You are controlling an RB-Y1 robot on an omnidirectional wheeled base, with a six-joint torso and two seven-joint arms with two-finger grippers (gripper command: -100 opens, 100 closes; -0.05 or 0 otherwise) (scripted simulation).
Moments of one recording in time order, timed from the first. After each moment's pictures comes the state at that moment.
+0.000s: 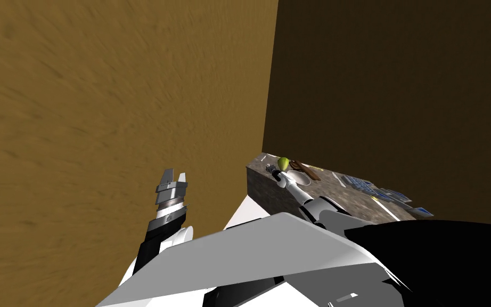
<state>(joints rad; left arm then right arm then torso) 0.55 -0.04 0.03 -2.28 -0.05 -0.43 -0.06 -0.32 -0.49 0.08 -0.93 0.76 -0.05 0.64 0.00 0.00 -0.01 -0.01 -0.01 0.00</state>
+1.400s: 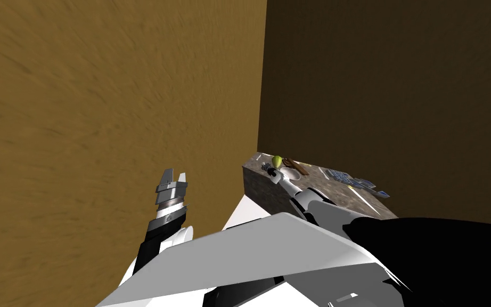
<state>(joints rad) 0.55 -0.04 0.03 -2.28 -0.05 -0.43 -0.06 -0.47 -0.44 0.13 -0.77 0.39 -0.10 1.04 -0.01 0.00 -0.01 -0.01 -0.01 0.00</state>
